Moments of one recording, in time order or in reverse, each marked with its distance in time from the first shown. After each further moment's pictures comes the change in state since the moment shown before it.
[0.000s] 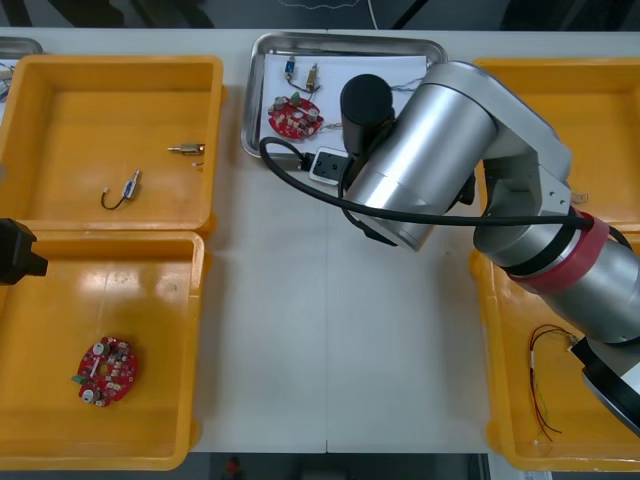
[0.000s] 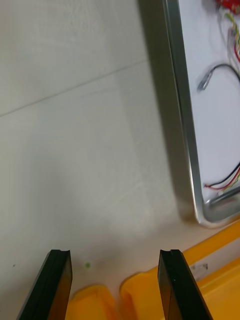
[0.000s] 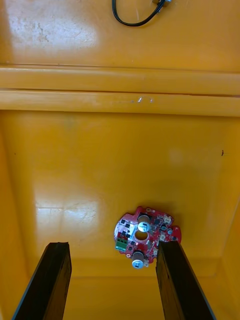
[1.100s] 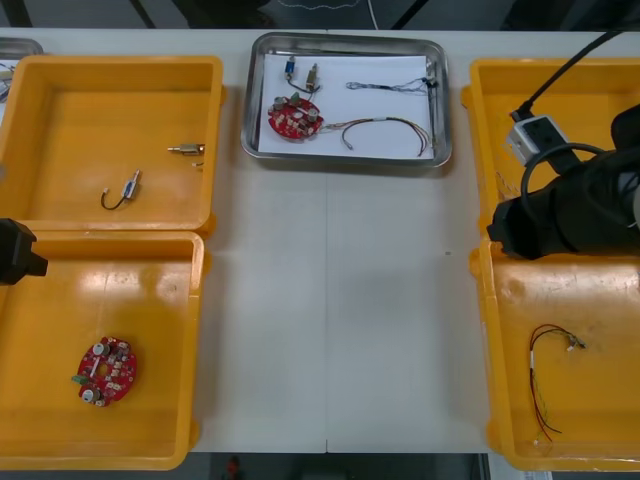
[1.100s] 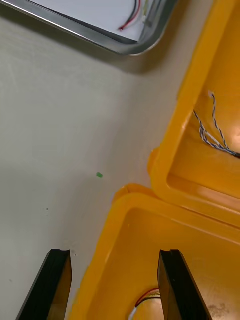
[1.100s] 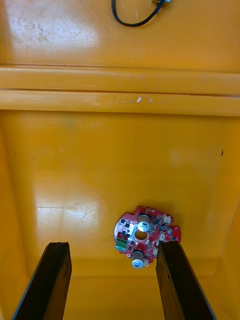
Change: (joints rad) right arm 0.462 -0.112 -0.673 -0.390 -0.299 0.055 -0.410; left arm 0.000 0.000 0.000 -0.001 0.000 0.000 0.000
